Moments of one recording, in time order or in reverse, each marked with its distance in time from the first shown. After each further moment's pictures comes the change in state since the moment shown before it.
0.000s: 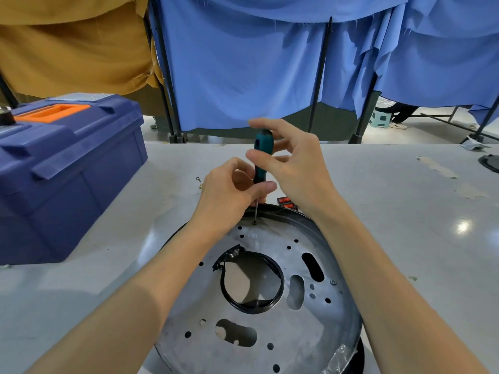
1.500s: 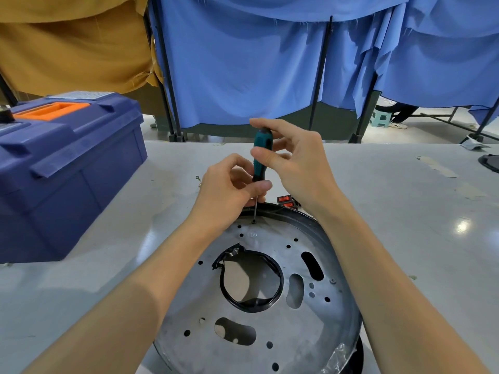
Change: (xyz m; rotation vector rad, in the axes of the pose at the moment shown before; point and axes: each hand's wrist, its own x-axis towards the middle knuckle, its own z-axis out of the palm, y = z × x) left_hand 0.002 -0.002 -0.002 -0.087 -0.020 -0.019; right_hand 0.001 0.001 -0.004 -0.007 0.005 0.004
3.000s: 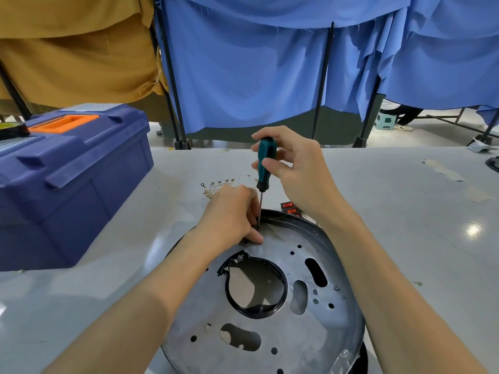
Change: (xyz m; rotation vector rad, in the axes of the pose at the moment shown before) left_hand -0.002 0.013 -0.002 0.848 -0.290 -0.127; right_hand 0.002 0.003 -0.001 -0.039 -0.068 -0.054
